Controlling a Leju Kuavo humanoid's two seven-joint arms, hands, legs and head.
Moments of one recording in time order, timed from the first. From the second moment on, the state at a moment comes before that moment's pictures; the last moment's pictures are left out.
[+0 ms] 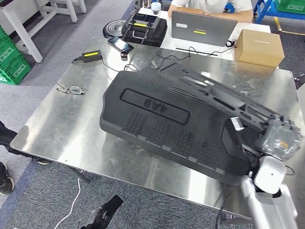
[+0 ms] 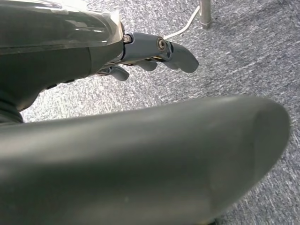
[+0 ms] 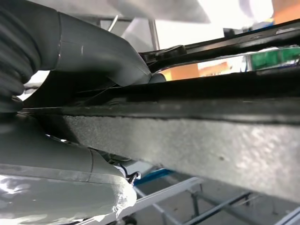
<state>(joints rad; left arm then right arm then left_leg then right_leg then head) -0.14 -0.20 0.46 -0.20 -1.00 0.18 -0.24 -0.34 -0.09 0.19 -1.26 1.57 -0.37 0.40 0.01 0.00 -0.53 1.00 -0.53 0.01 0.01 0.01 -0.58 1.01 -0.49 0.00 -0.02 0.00</state>
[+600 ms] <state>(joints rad) -0.14 -0.20 0.46 -0.20 -1.00 0.18 -0.24 -0.36 -0.06 0.35 -1.15 1.57 -0.36 0.45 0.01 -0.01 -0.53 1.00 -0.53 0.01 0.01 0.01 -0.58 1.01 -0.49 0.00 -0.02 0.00</state>
